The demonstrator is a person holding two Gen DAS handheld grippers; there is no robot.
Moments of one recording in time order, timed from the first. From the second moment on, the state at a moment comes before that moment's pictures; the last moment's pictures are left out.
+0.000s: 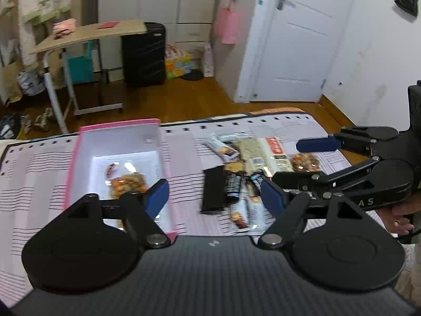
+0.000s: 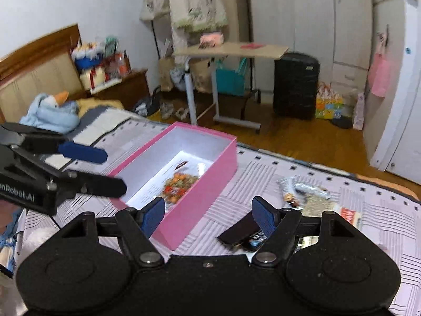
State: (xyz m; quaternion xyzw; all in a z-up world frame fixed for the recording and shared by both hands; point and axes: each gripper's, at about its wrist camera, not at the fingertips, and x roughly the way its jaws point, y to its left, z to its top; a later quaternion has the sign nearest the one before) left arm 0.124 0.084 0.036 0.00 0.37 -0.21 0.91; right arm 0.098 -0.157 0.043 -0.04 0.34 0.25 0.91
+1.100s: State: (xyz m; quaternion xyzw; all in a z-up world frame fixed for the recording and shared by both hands) left arm 0.251 -0.015 -0.171 0.01 0.47 -0.10 0.87; right arm 0.153 -0.217 -0.138 -0.08 0.45 0.16 0.88
